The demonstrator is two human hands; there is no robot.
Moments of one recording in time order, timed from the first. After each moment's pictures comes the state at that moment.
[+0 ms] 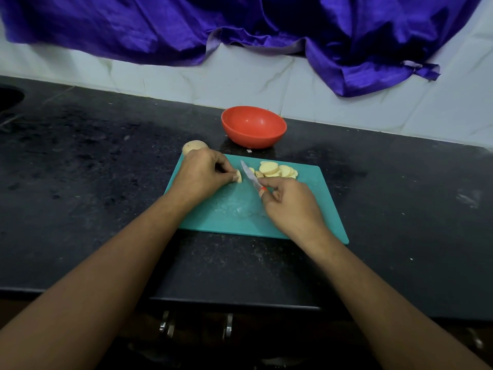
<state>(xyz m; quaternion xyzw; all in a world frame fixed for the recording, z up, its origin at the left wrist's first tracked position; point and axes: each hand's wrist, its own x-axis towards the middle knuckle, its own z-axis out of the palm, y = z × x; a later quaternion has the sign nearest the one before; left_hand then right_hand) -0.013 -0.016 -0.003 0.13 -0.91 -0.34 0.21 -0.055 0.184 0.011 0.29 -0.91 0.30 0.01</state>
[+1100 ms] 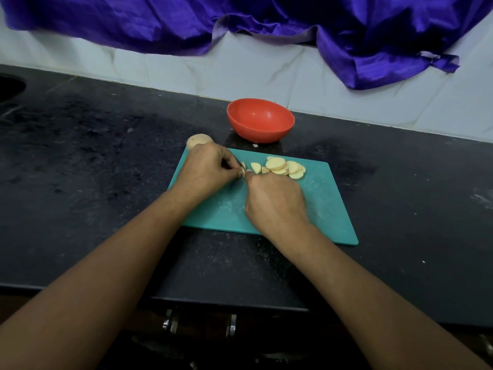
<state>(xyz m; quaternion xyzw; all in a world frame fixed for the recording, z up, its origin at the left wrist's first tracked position) -0.012 -0.015 0.001 0.14 -0.91 -0.32 0.21 -0.033 0.142 0.026 0.37 -0.92 0.01 0.09</state>
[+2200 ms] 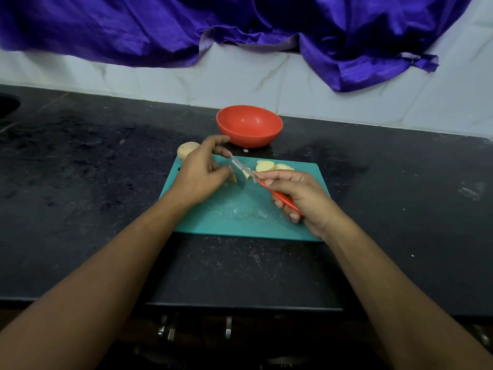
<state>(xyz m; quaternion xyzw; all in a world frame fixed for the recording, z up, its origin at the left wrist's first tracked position) -0.015 -0.012 -0.008 0.09 -0.85 -0.46 0.26 -0.085 0.207 0.016 0.25 -0.69 0.61 -0.29</state>
